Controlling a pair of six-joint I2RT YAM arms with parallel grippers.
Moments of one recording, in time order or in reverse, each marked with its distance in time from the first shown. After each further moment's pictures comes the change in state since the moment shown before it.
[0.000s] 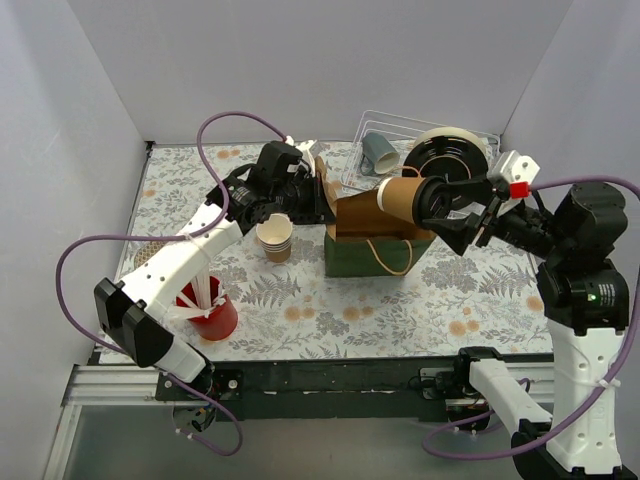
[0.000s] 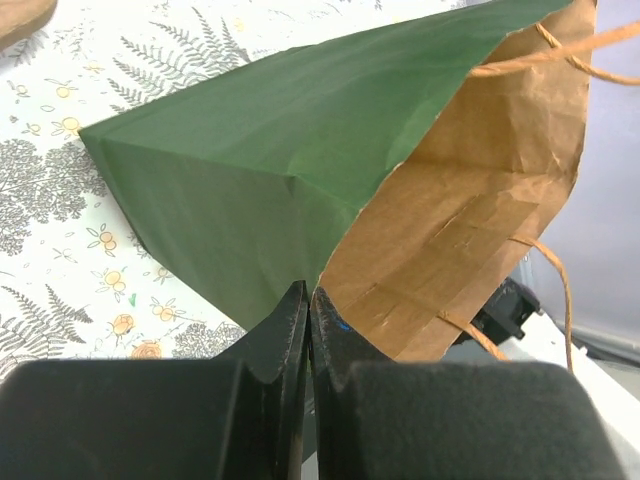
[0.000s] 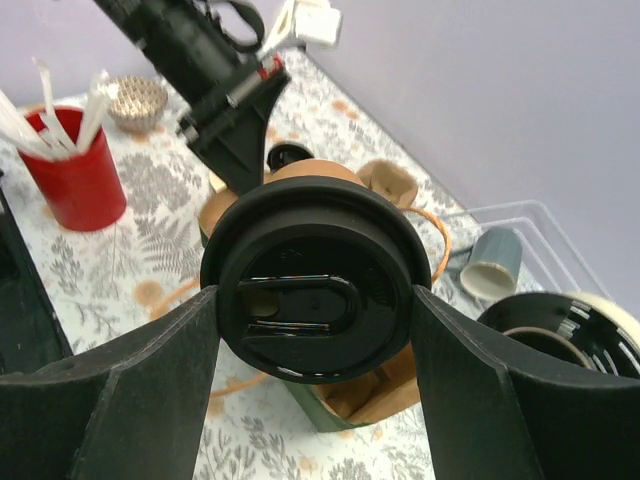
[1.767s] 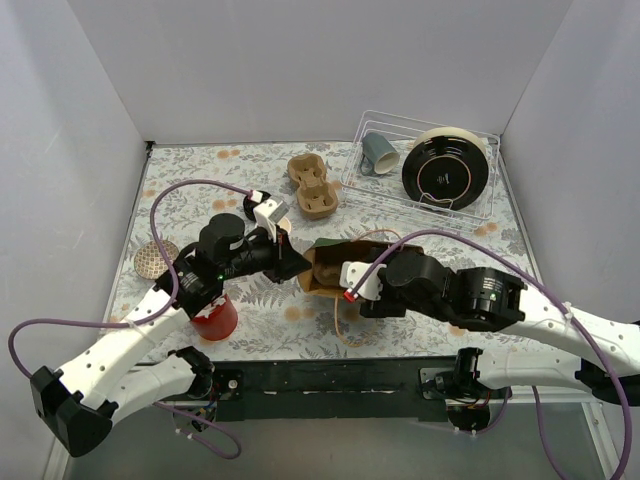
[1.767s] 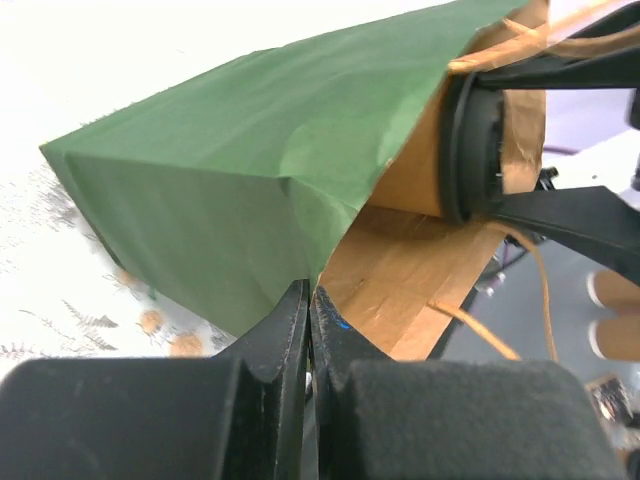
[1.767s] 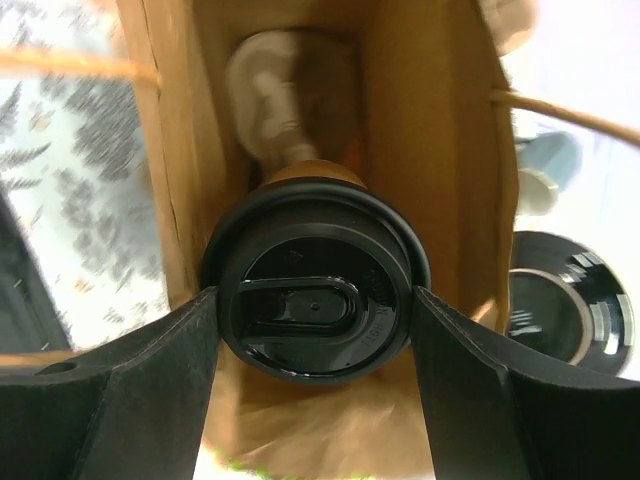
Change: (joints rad) left arm -0.001 -0.579 -0.687 0.409 0.146 0.228; right arm 1.210 0.124 -0.285 -0.211 1.255 -0.237
